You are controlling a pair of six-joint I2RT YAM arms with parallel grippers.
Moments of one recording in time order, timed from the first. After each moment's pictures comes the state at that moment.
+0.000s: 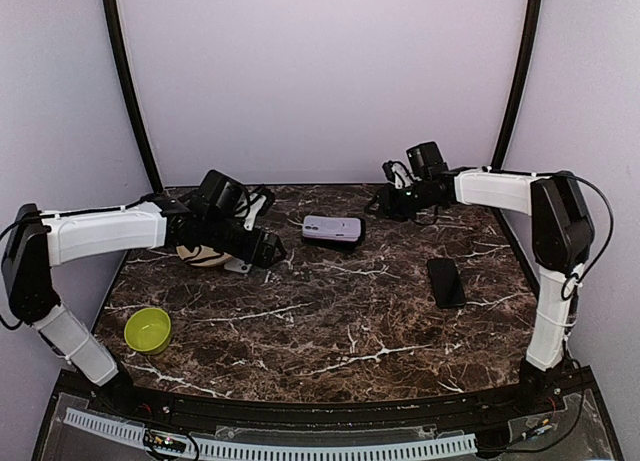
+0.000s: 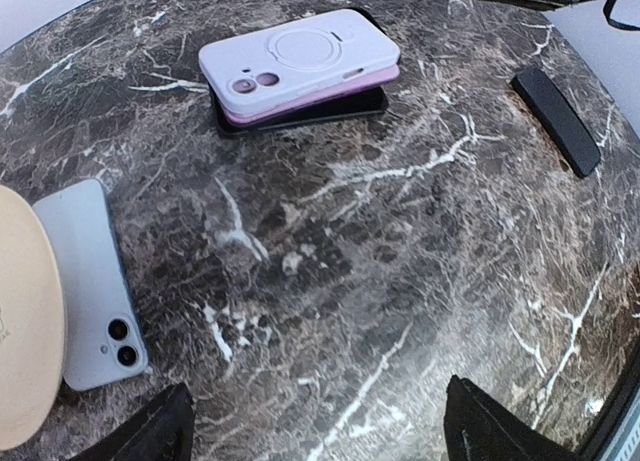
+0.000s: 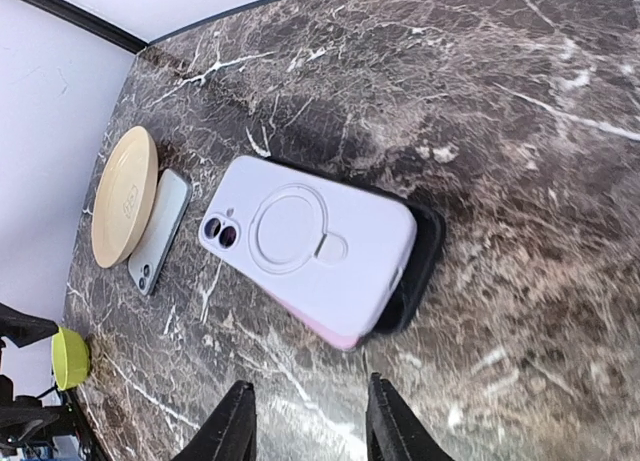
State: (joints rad) left arm -0.68 1.51 1.08 -0.38 0.09 -0.18; right arm 0.43 1.93 1.46 -0.30 -0.44 0.42
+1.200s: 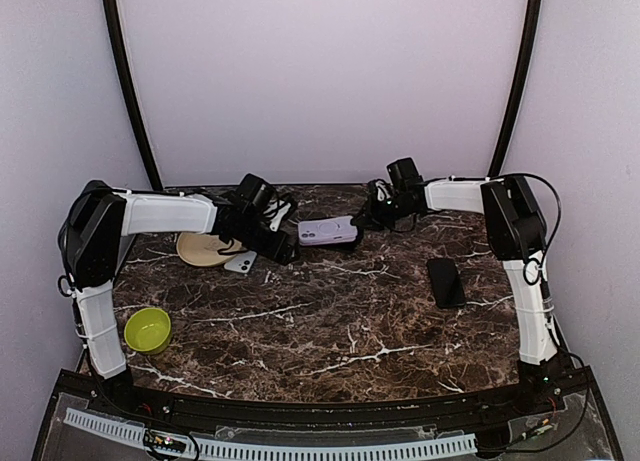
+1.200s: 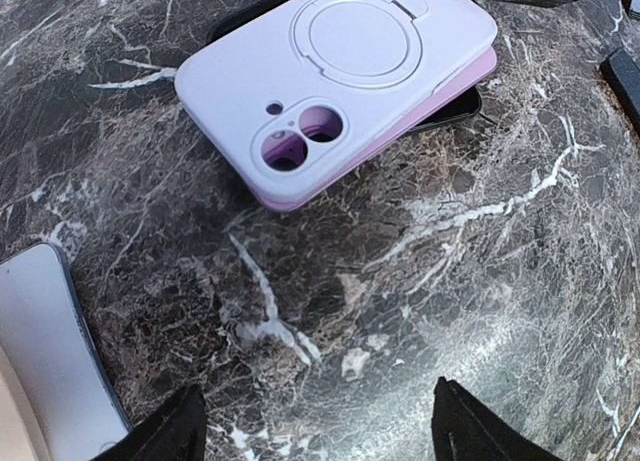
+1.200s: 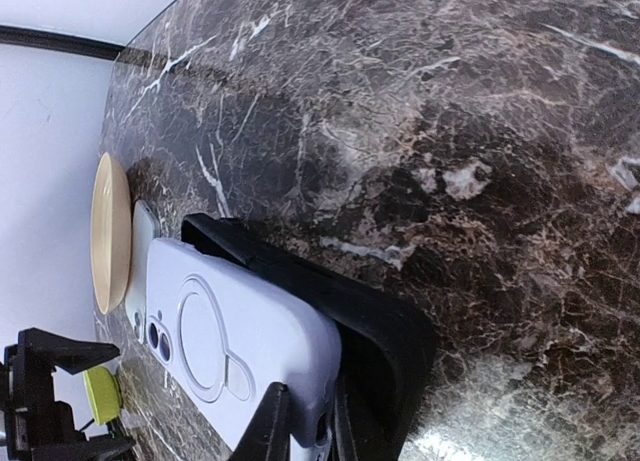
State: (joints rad) left arm -0.61 1.93 1.36 -0.37 0.11 -0.09; right arm 0.42 2.34 1.79 -0.30 -0.58 0.58
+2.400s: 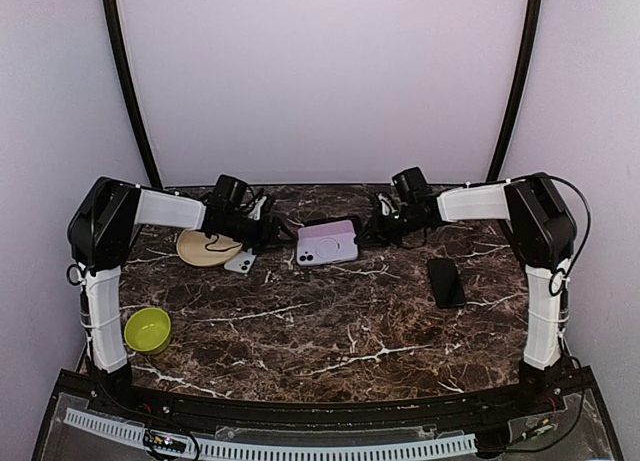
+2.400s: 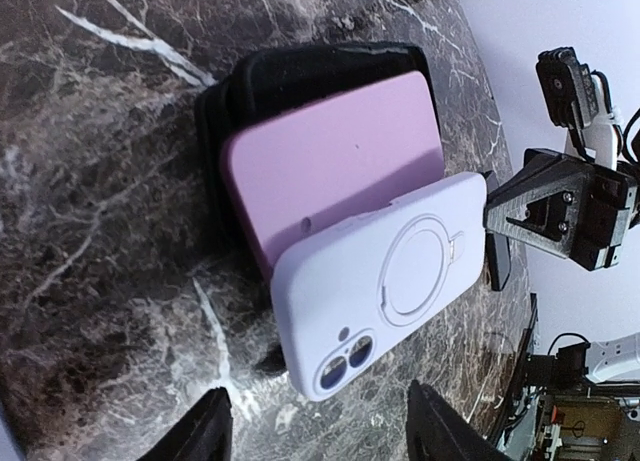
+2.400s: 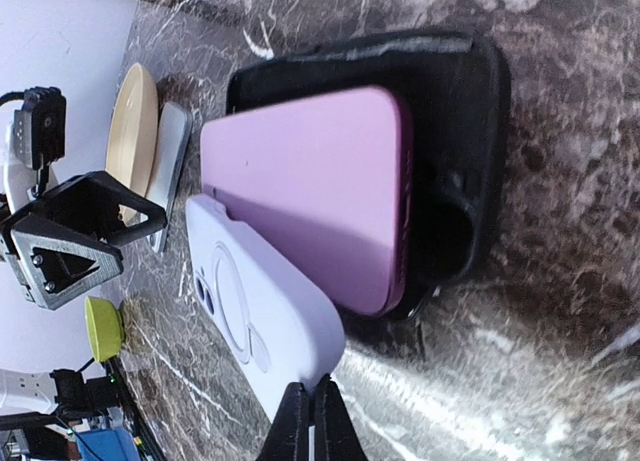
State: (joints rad) left arm -0.41 2.06 1.35 -0.12 0.66 -0.48; right arm 0.48 2.10 1.46 -0.24 -0.61 0.55
